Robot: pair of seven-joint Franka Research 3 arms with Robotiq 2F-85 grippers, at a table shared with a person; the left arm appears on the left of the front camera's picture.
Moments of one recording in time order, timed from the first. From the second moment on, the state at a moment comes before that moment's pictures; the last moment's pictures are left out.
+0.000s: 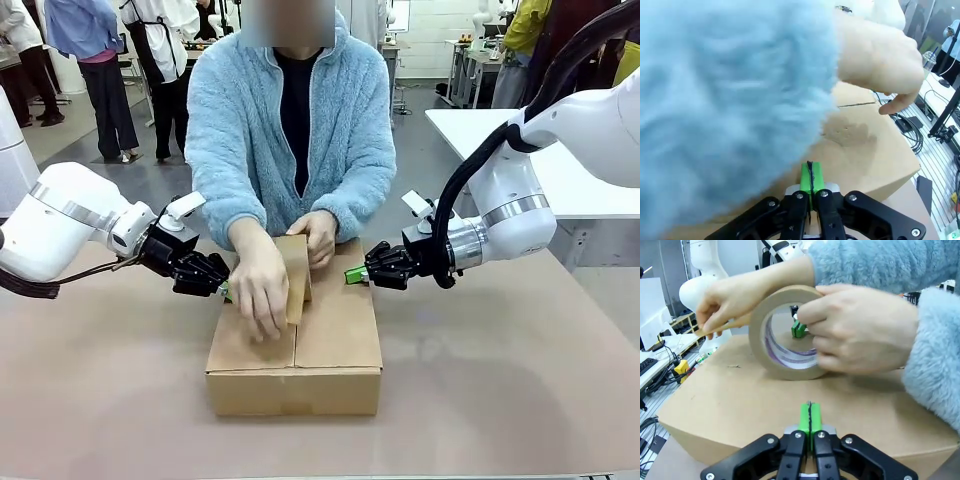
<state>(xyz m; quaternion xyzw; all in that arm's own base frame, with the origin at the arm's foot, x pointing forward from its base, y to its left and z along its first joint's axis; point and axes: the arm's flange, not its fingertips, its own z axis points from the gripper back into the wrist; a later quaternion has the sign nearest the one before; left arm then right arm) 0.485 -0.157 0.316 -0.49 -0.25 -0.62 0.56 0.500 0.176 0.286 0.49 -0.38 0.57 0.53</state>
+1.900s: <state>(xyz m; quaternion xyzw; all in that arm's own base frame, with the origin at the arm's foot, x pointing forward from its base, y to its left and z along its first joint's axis) 0.485 -0.157 0.316 -0.49 -0.26 -0.62 0.56 0.500 0.175 0.286 0.49 -0.38 0.57 0.53</state>
